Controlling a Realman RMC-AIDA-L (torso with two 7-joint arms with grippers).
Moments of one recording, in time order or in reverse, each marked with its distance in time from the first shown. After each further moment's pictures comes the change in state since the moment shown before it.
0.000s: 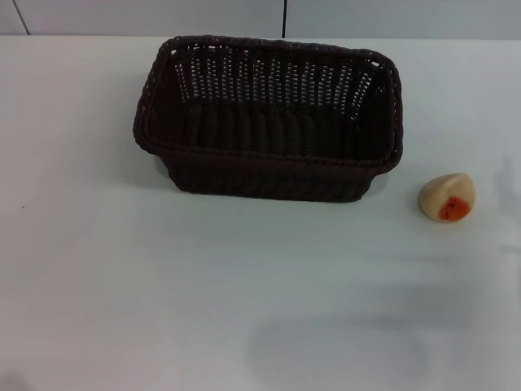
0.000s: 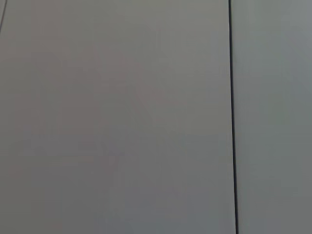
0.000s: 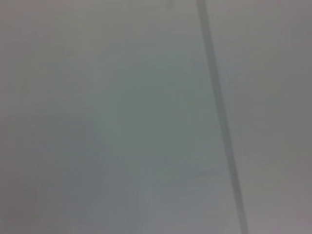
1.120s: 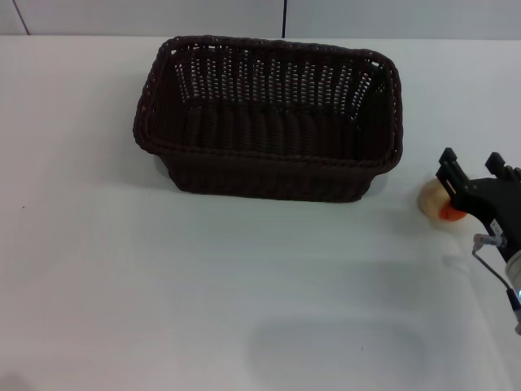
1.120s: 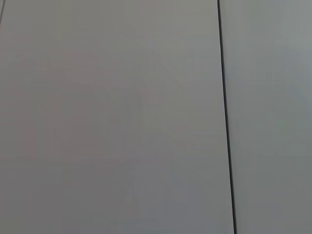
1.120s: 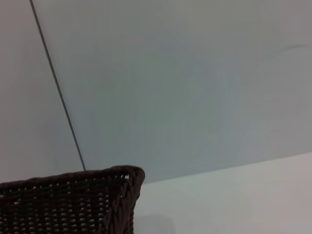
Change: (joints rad) left arm 0.000 0.000 0.000 -0.051 -0.001 -0.013 -0.001; right arm 0.086 0.007 -0.050 -0.026 0.071 0.286 0.019
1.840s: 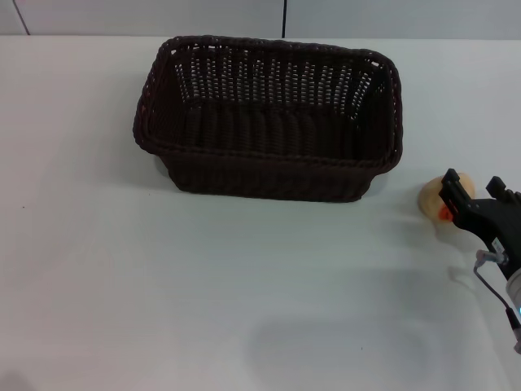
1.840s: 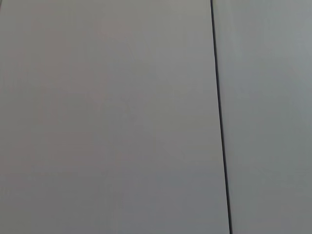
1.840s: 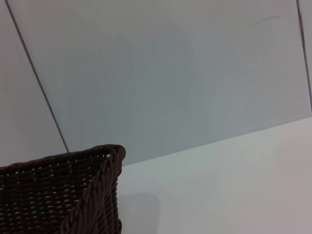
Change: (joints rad) left arm -0.004 0.000 0.000 -0.014 0.000 -0.011 0.001; right arm -0.026 0.001 -0.015 -0.006 0.063 0.016 0.002
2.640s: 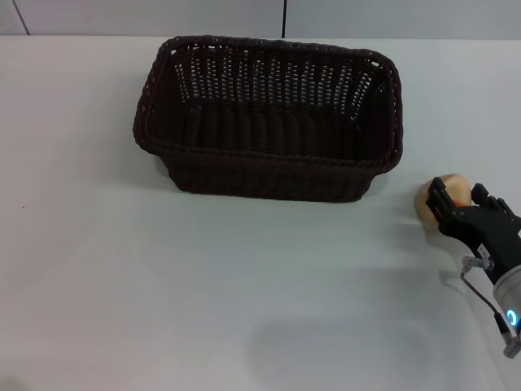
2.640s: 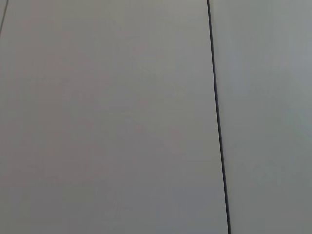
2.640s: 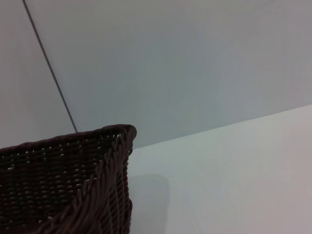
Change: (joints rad) left arm 0.016 0.000 0.000 -0.003 -0.012 -0.043 -0.004; right arm 0.038 0.000 -0.027 -0.044 0.026 0.005 0.001
